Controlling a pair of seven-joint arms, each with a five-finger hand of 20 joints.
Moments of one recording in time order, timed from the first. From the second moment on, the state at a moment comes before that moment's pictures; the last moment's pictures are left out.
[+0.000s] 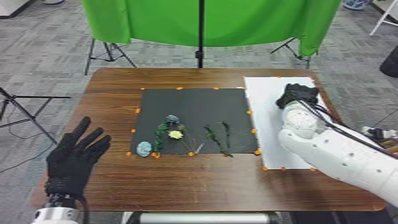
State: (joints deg) left arm 138.5 -56.1 -94.8 -126.5 31.3 13.1 24.6; right arm -45.2 -46.0 20.2 -79.6 -116.1 2.9 55.6
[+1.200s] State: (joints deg) left arm 138.5 -54.7 -94.7 -126.5 30.7 13.5 25.5; right arm -49.3 -52.4 10.9 -100.5 -129.0 18.2 40.5
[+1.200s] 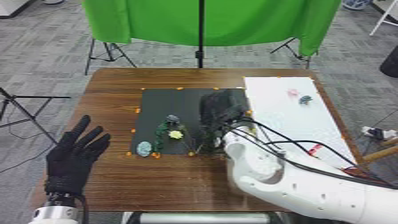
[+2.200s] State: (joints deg) left arm 138.5 -56.3 -95.3 -126.5 31.7 13.0 23.3; right arm -54.6 -52.0 14.8 -103.7 -128.4 14.8 40.2
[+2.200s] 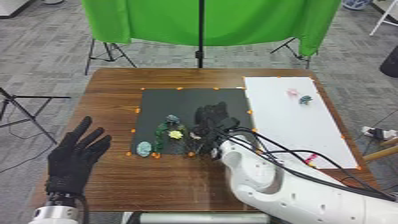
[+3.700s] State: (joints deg) left arm 138.8 -54.2 -93.8 -126.6 29.7 14.7 27.2; right arm -46.9 -42.8 26.2 -77.2 -119.7 -7.3 49.3
